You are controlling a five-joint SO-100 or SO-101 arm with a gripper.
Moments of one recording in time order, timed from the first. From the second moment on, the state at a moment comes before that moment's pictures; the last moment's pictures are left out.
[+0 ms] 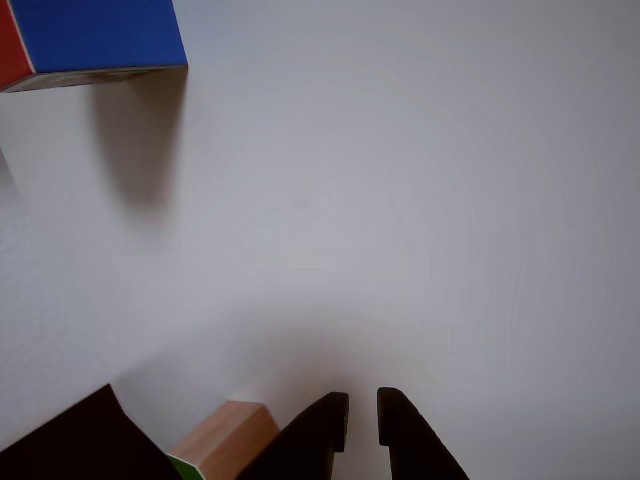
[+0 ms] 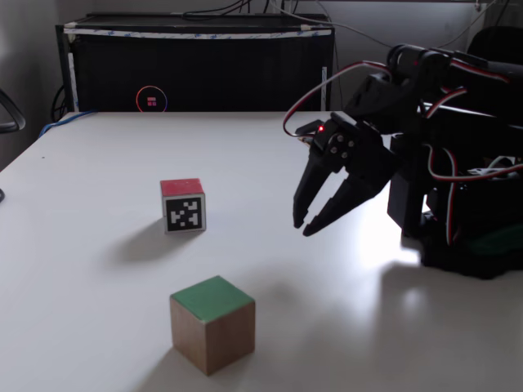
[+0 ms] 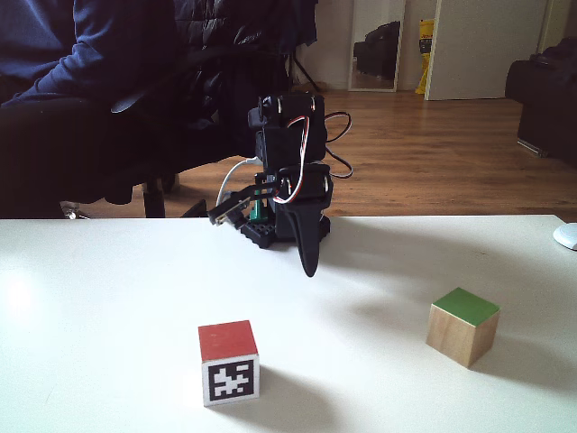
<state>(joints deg) 4.7 188.2 170.9 73.7 1.8</state>
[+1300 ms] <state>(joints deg) -10.8 129.9 125.1 71.9 -5.6</state>
